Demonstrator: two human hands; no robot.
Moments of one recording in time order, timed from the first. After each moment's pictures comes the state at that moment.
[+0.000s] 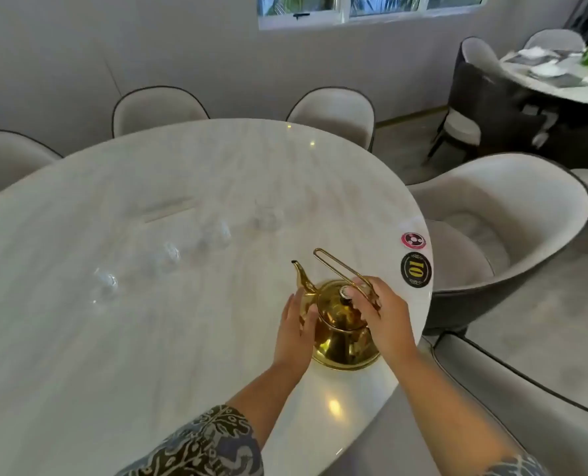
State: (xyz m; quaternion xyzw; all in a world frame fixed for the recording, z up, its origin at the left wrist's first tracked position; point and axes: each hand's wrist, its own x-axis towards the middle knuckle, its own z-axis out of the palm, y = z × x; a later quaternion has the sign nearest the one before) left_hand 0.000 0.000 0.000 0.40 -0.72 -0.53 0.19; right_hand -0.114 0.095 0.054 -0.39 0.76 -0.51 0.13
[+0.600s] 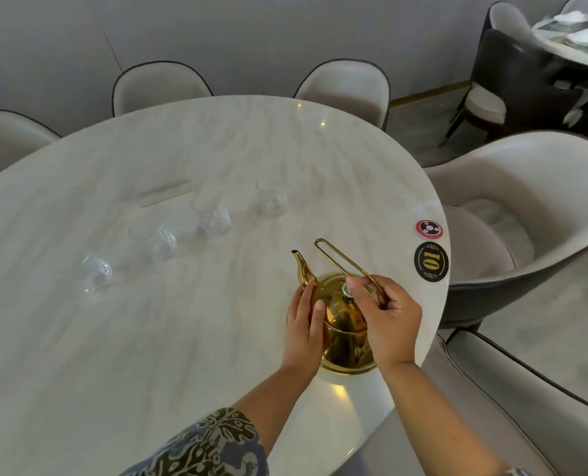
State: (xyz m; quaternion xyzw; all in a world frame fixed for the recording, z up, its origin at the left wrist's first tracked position) left_hand -0.019 0.006 -0.024 0.42 -0.69 -0.54 0.23; right_hand -0.106 0.079 0.040 -0.29 0.67 -0.68 0.08
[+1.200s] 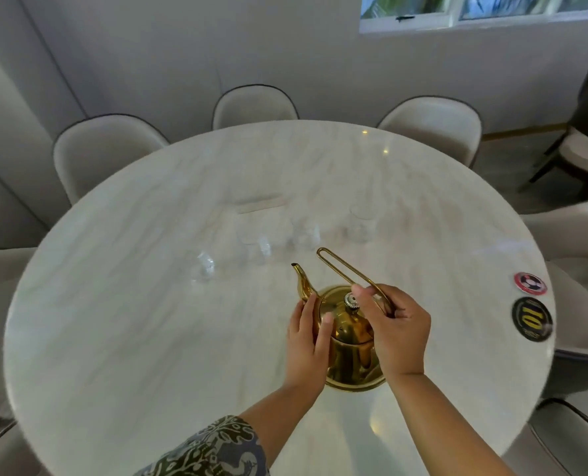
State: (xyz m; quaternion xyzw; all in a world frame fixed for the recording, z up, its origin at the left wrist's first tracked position) left_hand 0.097 -0.054 0.023 0.48 -0.64 -0.52 0.29; right_hand -0.006 -0.008 0.082 -0.37 0.61 -0.68 0.13
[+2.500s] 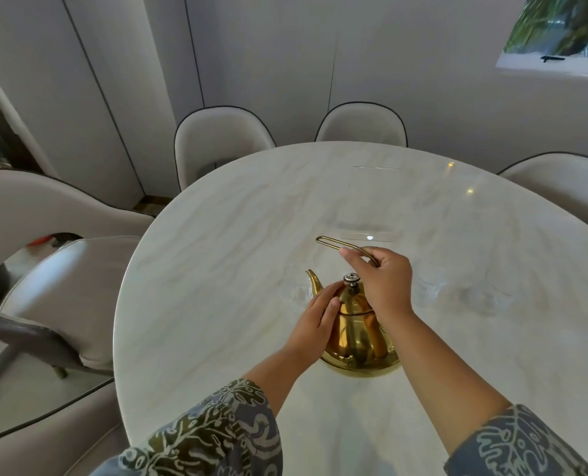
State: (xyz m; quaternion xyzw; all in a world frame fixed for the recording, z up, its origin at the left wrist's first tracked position) left_hand 0.234 -0.227 0.048 0.46 -0.63 -0.55 0.31; right_hand 0.119 -0.239 0.117 -0.49 0.66 -0.53 0.19
